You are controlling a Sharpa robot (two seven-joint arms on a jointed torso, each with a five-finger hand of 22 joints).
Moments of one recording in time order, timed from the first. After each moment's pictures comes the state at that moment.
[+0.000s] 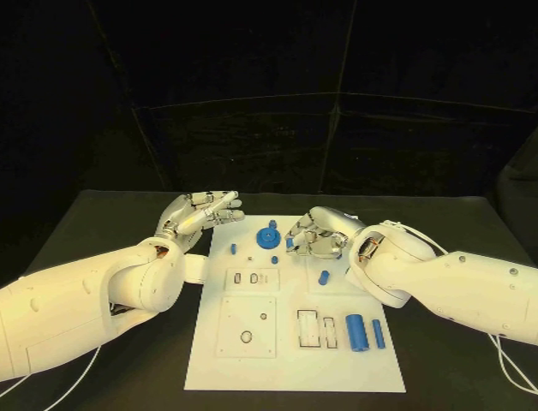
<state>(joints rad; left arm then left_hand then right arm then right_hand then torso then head) 1.14 -0.82 -0.03 1.51 0.05 -0.37 0.52 1.28 -0.01 0.25 0.09 0.08 0.91 0.23 0.12 0.07 0.98 0.19 0.14 0.07 1.05 0.14 0.18 0.14 0.17 0.81 0.26 0.26 0.10 1.15 -0.71 -0.01 1.53 -1.31 -0.37 -0.14 1.48 0.08 0.05 0.08 0.17 1.06 0.13 0.13 0.07 1.30 0.03 1.10 1.12 1.46 -0.04 1.38 1.24 0.07 1.40 0.07 1.46 1.26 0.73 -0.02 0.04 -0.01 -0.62</state>
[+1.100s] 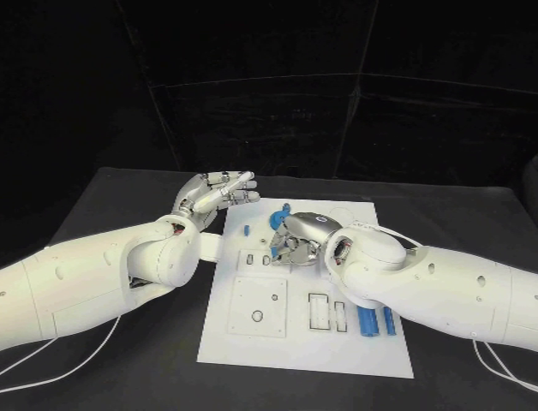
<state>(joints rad) 1.14 -0.82 -0.03 1.51 0.06 -0.37 0.52 1.28 -0.01 0.25 0.09 0.08 0.91 0.23 0.12 0.07 0.98 0.19 0.14 0.07 1.05 0.14 0.18 0.14 0.17 0.81 0.26 0.26 0.10 1.13 -0.57 -0.04 1.50 -1.54 -0.26 -0.27 1.46 0.05 0.06 0.09 0.17 1.05 0.12 0.12 0.07 1.30 0.03 1.12 1.14 1.46 -0.04 1.39 1.27 0.07 1.40 0.07 1.46 1.27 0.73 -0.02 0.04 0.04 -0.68</state>
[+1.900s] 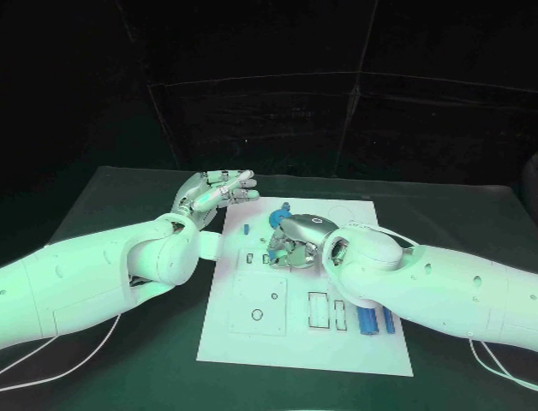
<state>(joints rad) 1.14 -0.81 -0.03 1.50 0.06 -0.37 0.52 1.28 -0.01 0.25 0.08 0.08 0.91 0.23 0.12 0.07 0.98 0.19 0.14 0.07 1.05 0.14 0.18 0.14 0.17 0.81 0.26 0.26 0.10 1.12 -0.56 -0.03 1.50 -1.56 -0.22 -0.26 1.44 0.03 0.06 0.09 0.17 1.05 0.12 0.12 0.07 1.30 0.03 1.11 1.13 1.46 -0.04 1.39 1.27 0.07 1.40 0.07 1.46 1.26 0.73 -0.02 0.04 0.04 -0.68</state>
